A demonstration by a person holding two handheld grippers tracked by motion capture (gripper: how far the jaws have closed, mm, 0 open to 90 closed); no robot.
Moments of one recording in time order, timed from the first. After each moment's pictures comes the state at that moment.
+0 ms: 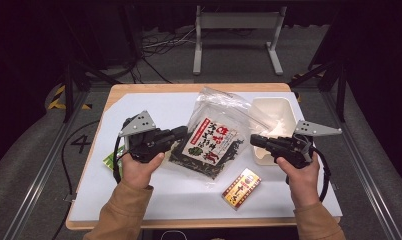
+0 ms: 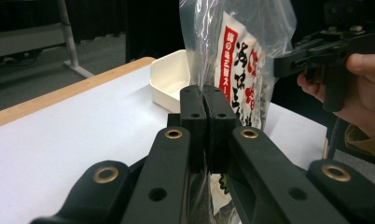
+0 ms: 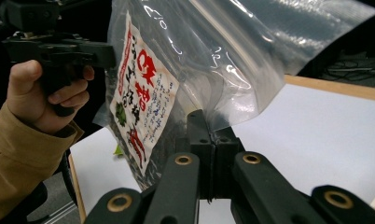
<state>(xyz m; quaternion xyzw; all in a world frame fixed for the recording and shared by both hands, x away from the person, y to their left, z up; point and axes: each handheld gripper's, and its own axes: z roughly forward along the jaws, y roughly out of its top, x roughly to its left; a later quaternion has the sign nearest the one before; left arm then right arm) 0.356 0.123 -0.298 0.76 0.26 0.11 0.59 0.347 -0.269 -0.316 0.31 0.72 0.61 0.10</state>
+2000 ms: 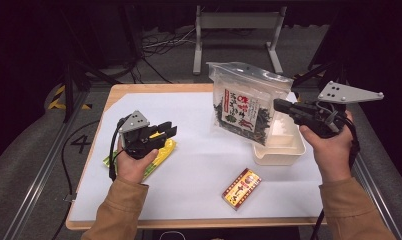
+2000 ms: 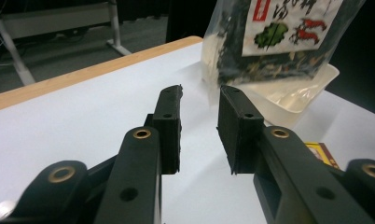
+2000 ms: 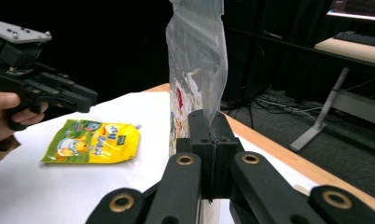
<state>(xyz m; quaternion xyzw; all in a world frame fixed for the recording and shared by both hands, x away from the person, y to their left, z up) 0.380 0.144 -0.325 0.76 0.33 0.16 0.54 0.359 -0.292 -0.218 0.27 0.75 0.54 0.25</state>
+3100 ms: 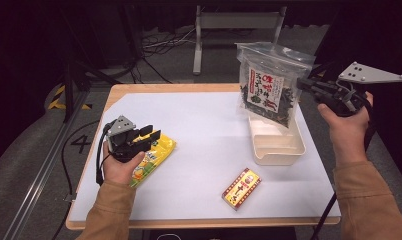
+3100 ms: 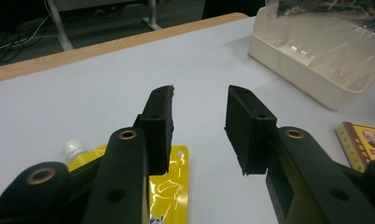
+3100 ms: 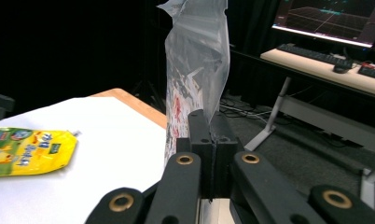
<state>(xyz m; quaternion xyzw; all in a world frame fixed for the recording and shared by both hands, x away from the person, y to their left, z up) 0.381 0.177 -0.344 0.75 0.39 0.18 0.50 0.398 -0.341 -0.208 0.30 0.73 0.52 0.33</state>
